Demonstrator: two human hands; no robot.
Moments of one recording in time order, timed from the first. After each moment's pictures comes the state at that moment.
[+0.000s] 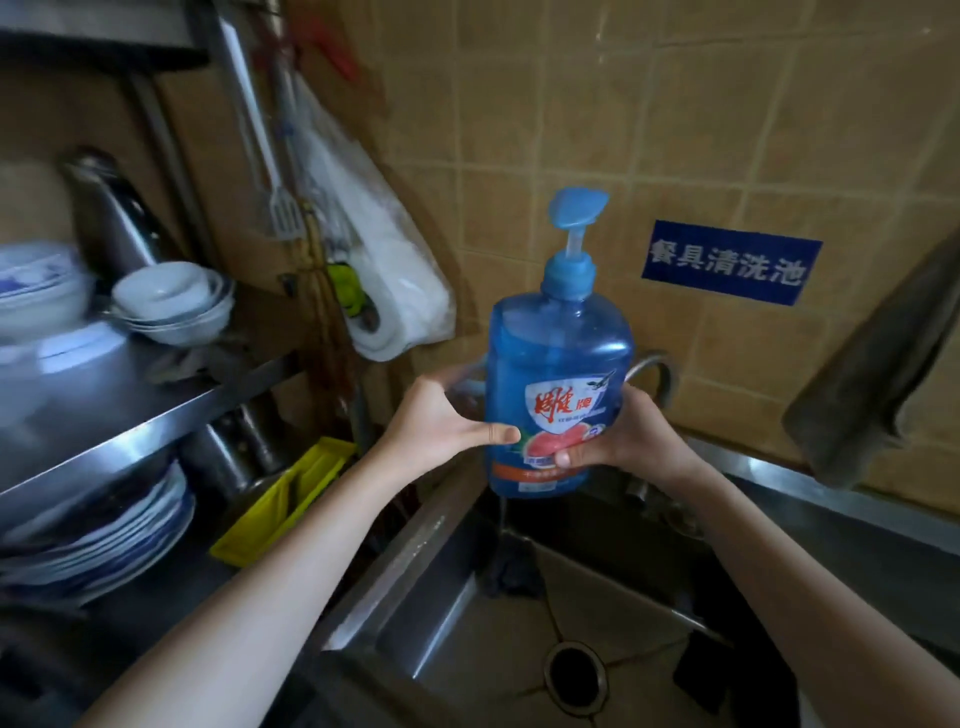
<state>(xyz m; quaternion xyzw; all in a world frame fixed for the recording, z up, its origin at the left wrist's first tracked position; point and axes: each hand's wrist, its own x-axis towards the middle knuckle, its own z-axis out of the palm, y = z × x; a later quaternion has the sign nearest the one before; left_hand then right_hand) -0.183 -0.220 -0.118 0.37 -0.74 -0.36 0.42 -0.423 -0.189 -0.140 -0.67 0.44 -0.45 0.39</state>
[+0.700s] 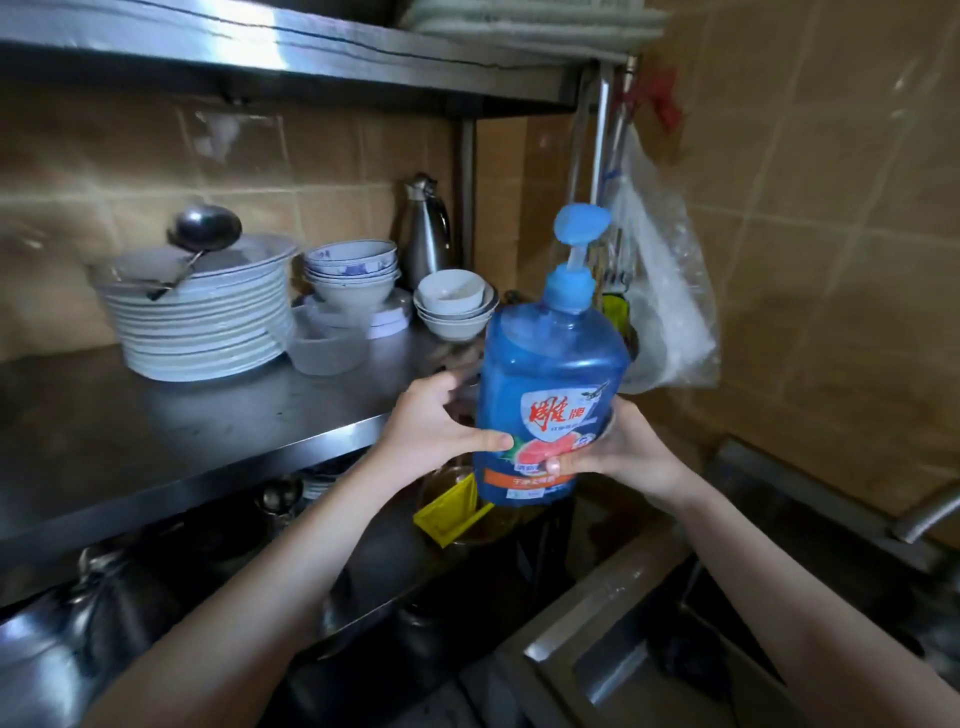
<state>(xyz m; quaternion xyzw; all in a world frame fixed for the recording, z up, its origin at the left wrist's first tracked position) 0.090 -0.173 -0.104 0.53 -0.64 -0.24 0.50 -0.138 -0.240 -0.125 -0.73 0.26 -0.39 0.50</state>
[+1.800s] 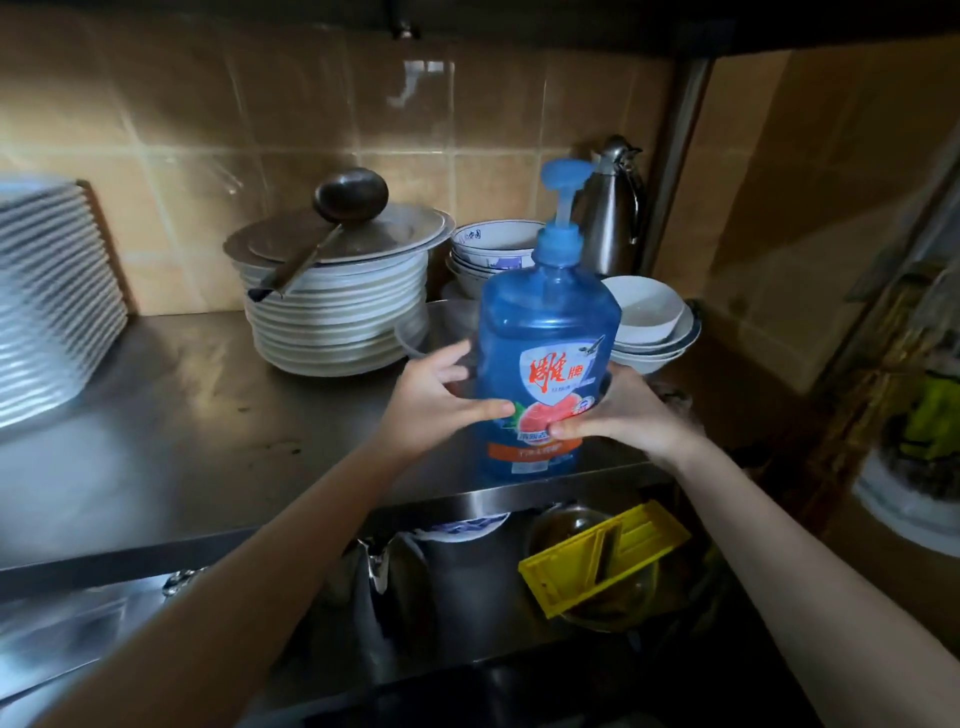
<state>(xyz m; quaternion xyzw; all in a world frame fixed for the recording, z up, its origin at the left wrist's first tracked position) 0.270 -0.267 -0.116 0.66 -0.46 -0.22 0.55 0.094 -0.420 -0.124 -0.80 0.23 -0.22 0.51</state>
